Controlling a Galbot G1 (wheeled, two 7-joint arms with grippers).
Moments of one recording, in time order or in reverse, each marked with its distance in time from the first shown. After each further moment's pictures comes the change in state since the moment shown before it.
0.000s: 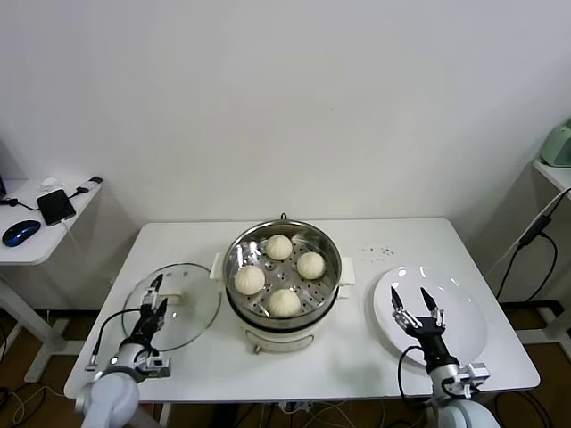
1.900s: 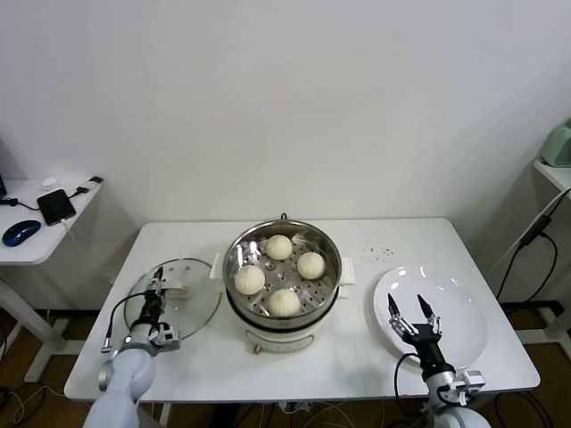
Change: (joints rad) left arm -0.204 -0.042 0.026 0.262 0.020 0.074 -0.070; right arm -0.019 0.012 -0.018 -0.014 -0.006 0.019 0.001
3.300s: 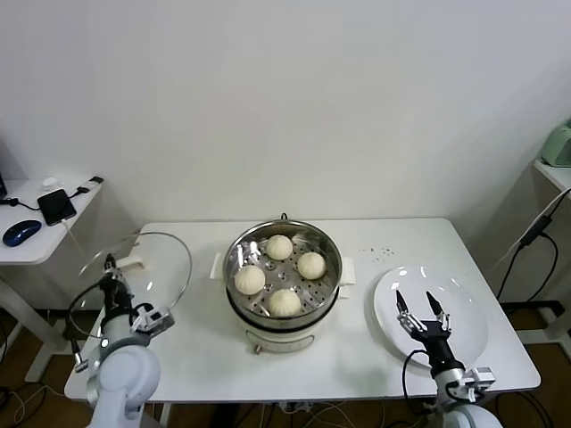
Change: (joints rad) left arm 0.195 -0.094 0.009 -0.681 0.025 0.556 0.265; right arm -0.006 -0.004 0.047 0.035 -0.012 -0.041 0.014
